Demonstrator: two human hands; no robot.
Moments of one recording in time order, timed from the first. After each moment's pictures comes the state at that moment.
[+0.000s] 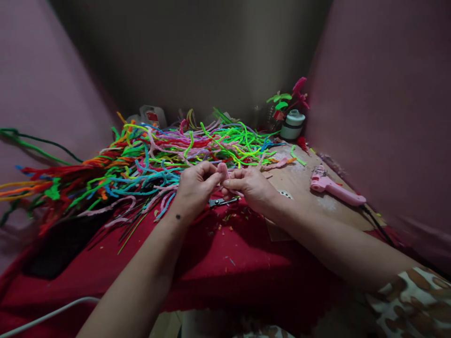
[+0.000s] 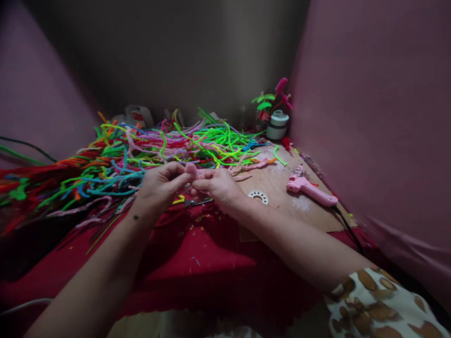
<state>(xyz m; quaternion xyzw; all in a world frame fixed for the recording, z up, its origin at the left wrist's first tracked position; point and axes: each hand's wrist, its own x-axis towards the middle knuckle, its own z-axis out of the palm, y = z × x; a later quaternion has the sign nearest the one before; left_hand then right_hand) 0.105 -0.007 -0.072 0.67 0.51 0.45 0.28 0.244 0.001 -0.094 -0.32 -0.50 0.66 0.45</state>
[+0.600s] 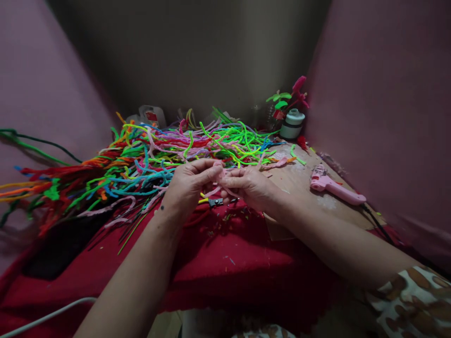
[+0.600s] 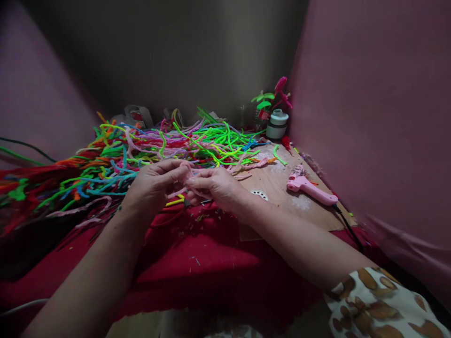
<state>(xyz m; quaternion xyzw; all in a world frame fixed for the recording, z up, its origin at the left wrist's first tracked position) 0.095 -0.005 -0.070 0.55 0.42 0.49 0.53 0.248 0.001 -0.091 -0.27 -0.49 0.72 0.40</state>
